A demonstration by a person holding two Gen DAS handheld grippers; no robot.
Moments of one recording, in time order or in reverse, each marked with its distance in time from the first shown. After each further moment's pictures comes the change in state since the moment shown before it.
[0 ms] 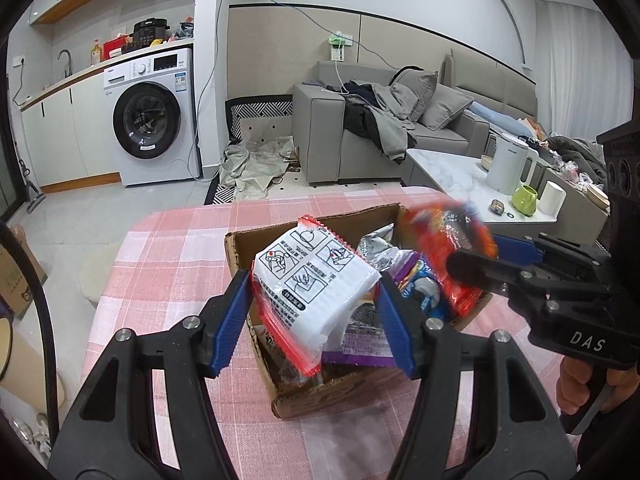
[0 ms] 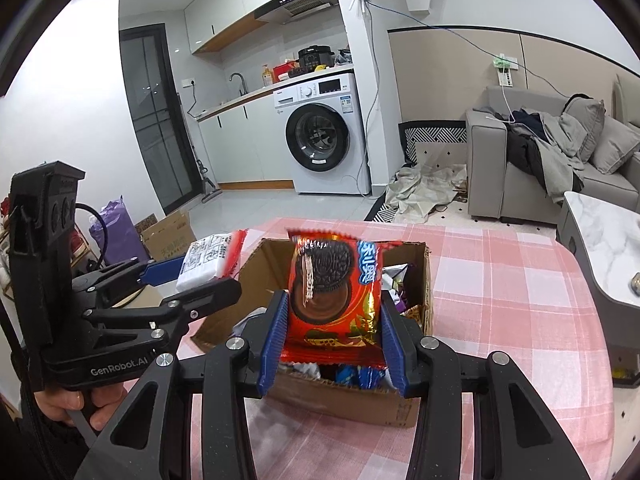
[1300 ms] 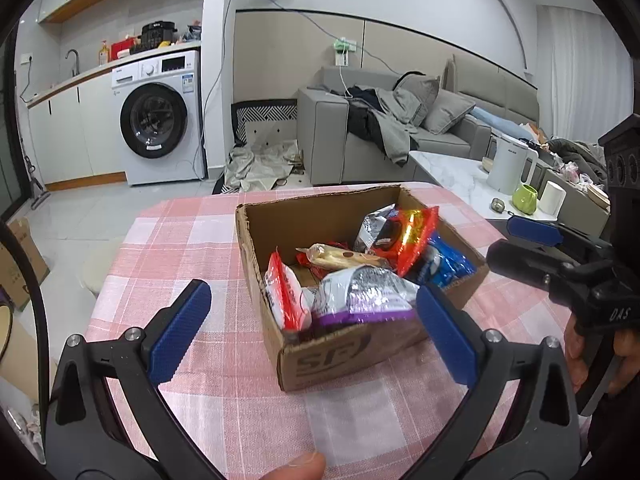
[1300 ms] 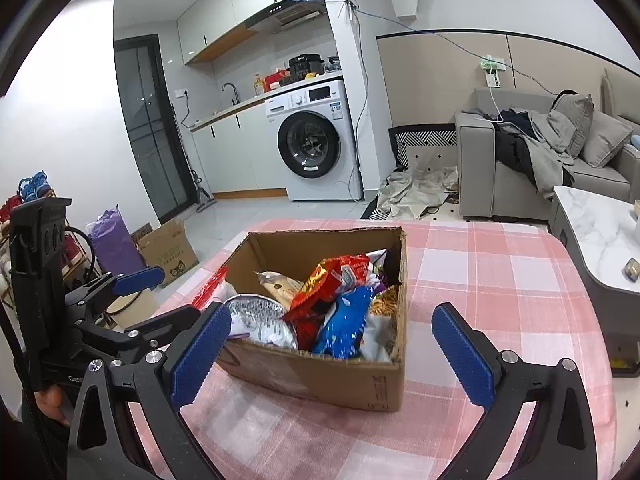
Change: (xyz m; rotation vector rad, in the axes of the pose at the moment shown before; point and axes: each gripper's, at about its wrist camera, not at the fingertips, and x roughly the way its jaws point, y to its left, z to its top) left arm -0.009 0.003 -0.046 -0.009 -0.044 0.009; right arm -0.020 -0.020 -0.027 0.030 -0.045 0.001
